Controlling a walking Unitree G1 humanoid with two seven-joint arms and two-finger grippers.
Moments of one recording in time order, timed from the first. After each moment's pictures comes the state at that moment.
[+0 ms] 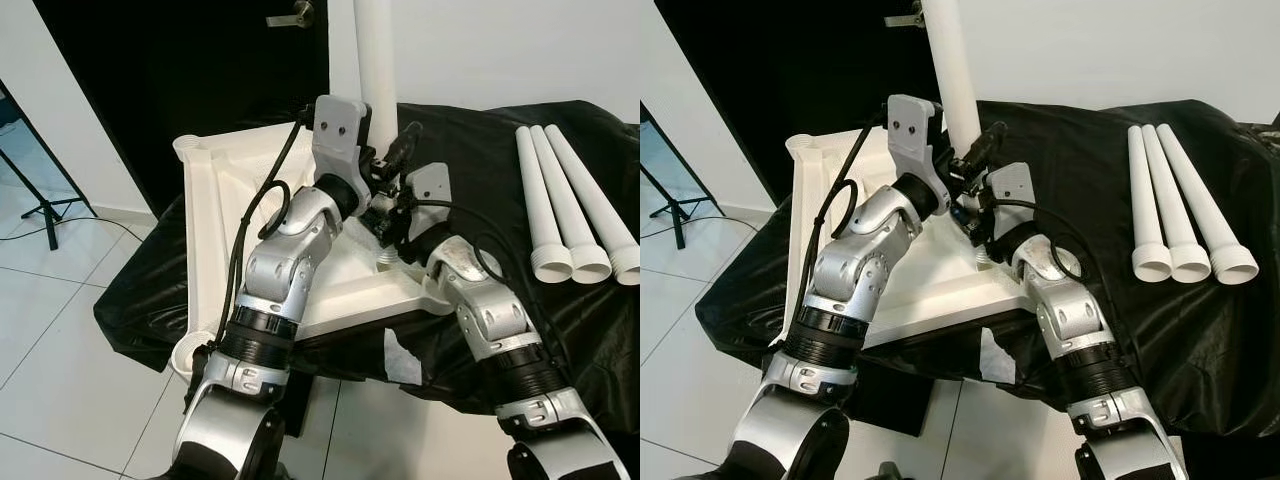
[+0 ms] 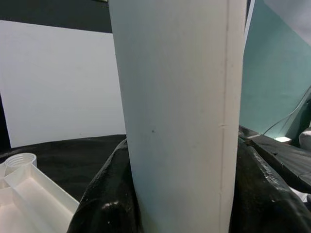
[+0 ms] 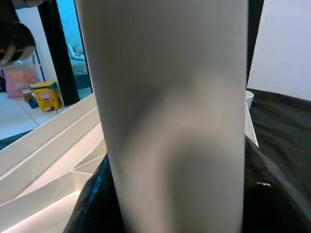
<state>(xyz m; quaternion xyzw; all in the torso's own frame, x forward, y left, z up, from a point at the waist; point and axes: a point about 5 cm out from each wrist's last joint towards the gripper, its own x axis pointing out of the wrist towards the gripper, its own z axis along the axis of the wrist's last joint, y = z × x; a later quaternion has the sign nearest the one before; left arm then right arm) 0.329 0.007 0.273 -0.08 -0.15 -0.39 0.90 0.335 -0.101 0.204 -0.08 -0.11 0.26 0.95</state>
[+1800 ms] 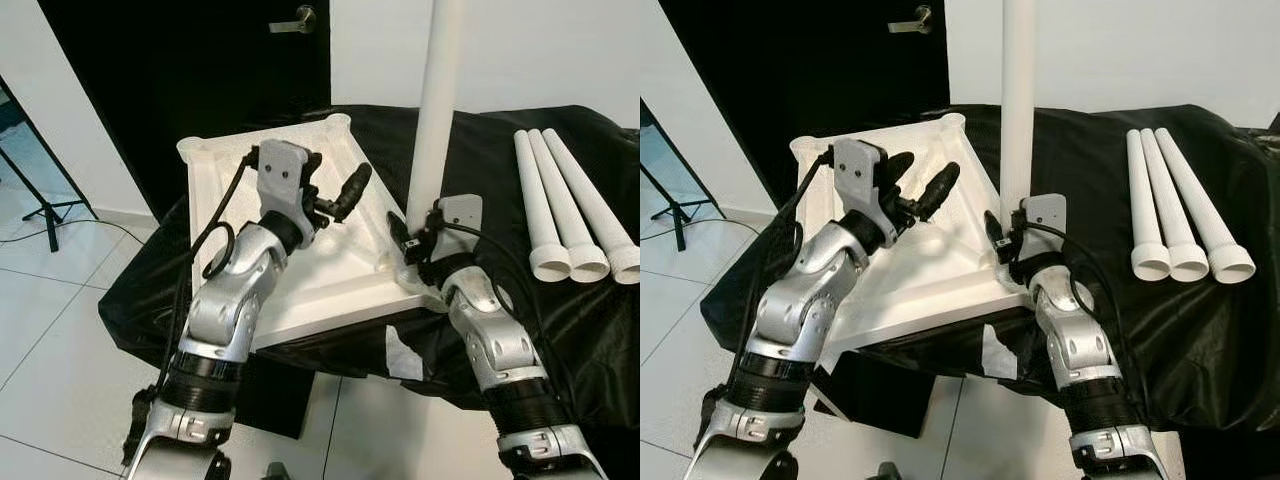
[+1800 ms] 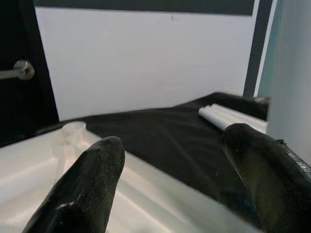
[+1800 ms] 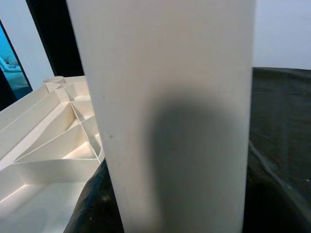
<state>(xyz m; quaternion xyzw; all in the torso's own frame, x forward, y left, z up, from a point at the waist) 0.314 0.068 0.230 -0.03 -0.12 -0.34 0.93 0.323 -0.134 0.170 -0.03 -0.09 0.11 0.99</state>
